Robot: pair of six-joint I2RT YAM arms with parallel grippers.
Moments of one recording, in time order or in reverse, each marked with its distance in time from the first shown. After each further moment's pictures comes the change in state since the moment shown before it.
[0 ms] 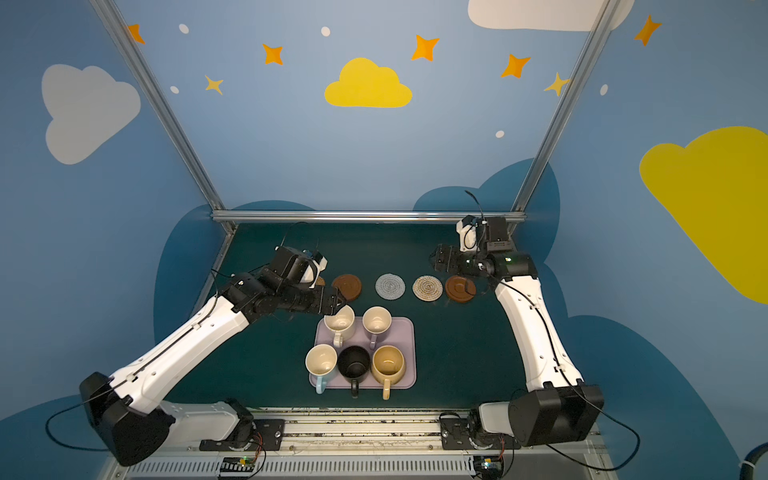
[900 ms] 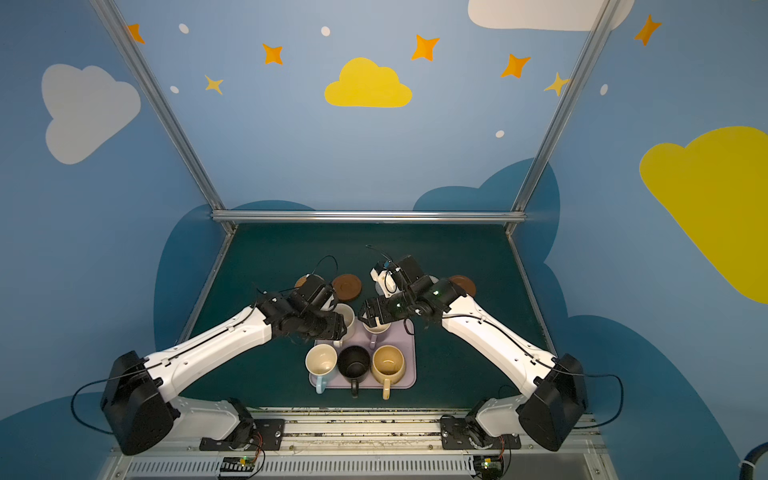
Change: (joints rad) left arm -0.122 0.078 -0.204 0.087 -0.063 -0.162; right arm 0.574 0.022 -0.212 0.149 0.032 0.105
